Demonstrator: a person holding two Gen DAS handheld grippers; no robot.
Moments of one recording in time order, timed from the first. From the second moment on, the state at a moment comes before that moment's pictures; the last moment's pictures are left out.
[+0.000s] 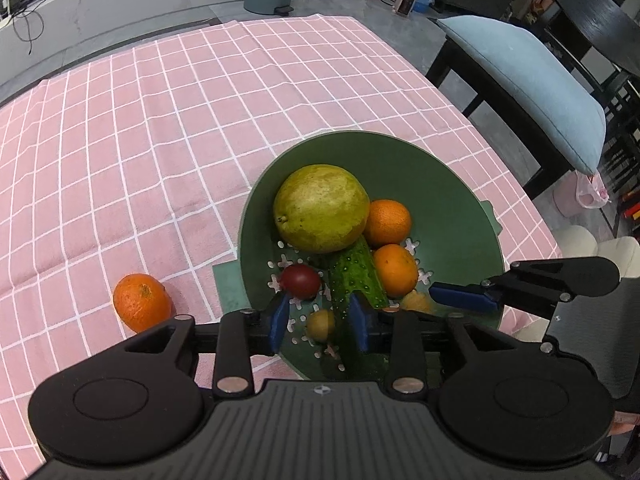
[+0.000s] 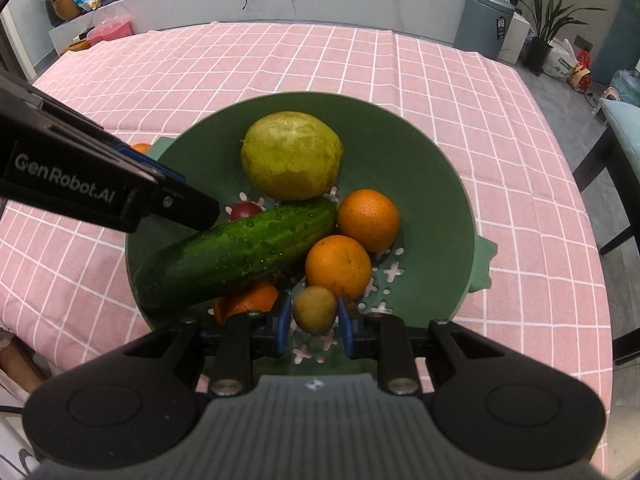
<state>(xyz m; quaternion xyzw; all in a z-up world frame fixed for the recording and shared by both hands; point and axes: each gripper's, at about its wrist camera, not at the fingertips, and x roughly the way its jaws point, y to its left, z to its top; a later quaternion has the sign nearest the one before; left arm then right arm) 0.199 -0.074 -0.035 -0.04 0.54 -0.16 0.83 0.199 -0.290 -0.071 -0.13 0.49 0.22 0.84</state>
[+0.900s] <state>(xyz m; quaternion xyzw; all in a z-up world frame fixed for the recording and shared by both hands) 0.147 -0.041 0.021 -0.02 0.42 -0.18 0.89 0.165 -0.274 -0.015 -0.13 0.38 0.19 0.89</state>
